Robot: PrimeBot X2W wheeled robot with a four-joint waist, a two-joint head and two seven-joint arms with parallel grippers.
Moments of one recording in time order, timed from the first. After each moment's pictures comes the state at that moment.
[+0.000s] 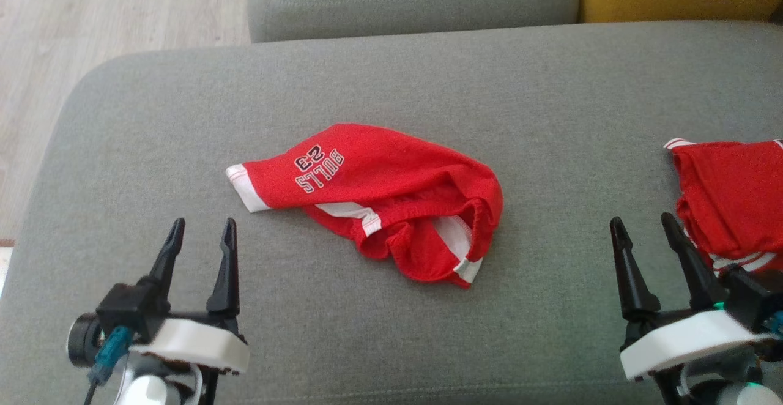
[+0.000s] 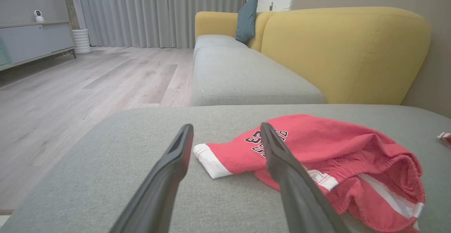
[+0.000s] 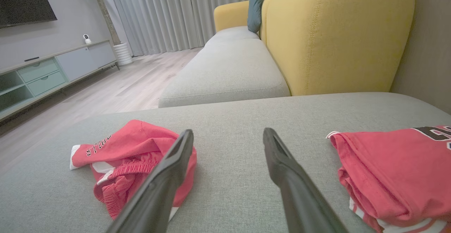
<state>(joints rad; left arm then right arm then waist) 0.00 0.22 -0.25 0.08 -0.29 0.09 -0.25 0.15 -0.04 0.00 -0.20 0.20 0.12 0.14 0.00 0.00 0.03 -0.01</state>
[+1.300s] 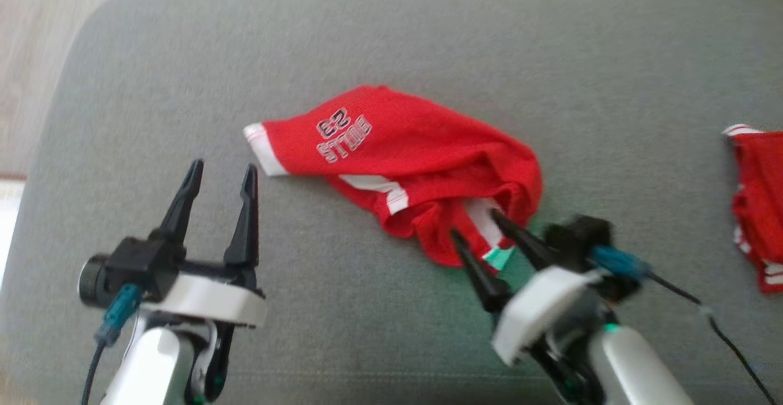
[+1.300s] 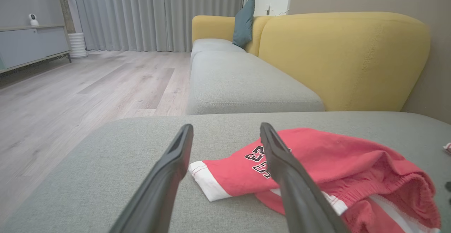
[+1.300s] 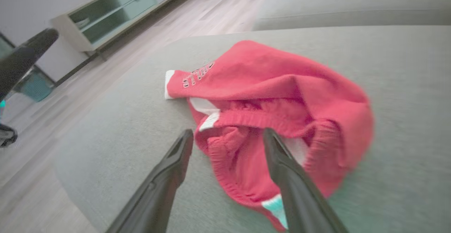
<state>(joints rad) -0.10 0.23 -0.31 0.02 -0.28 0.10 -0.24 -0.05 -0.05 0.34 -0.02 0.27 0.12 0.30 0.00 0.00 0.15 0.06</state>
